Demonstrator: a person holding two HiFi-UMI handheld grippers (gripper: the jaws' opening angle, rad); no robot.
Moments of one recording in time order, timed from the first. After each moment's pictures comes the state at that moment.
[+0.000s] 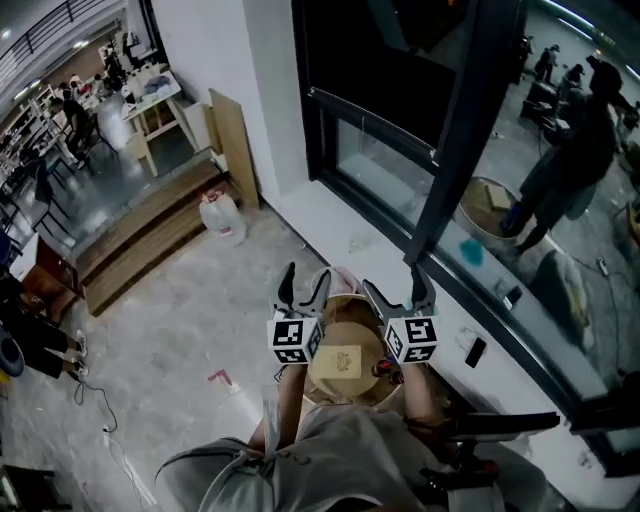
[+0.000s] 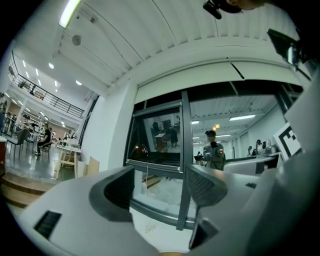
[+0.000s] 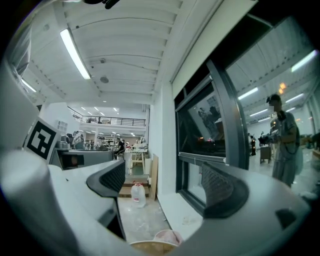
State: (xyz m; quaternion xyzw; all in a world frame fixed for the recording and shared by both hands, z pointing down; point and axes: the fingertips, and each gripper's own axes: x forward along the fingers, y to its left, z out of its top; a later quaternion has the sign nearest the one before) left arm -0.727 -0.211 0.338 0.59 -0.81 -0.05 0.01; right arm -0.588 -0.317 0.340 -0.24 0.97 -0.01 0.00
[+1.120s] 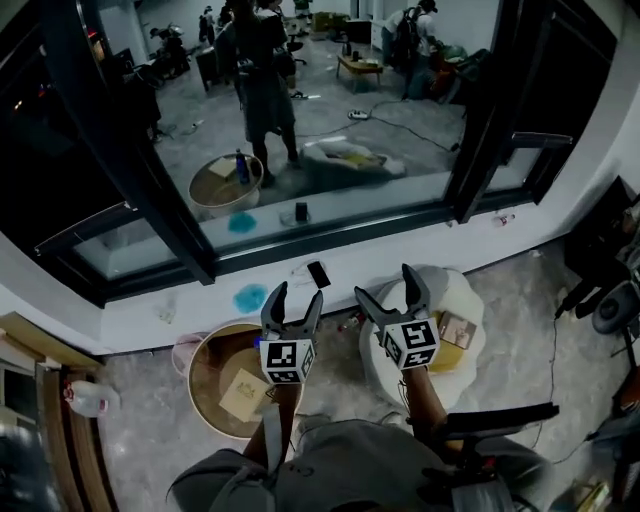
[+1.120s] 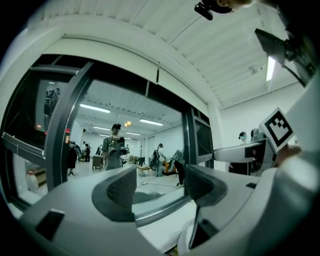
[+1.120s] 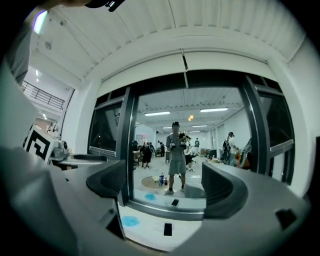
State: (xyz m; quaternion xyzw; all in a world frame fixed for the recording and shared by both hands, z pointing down) left arm -0.223 -0.255 0.358 0.92 -0.38 -0.02 0.01; right arm -0.064 -0.200 0.338 -0.69 0.73 -0.01 -0.01
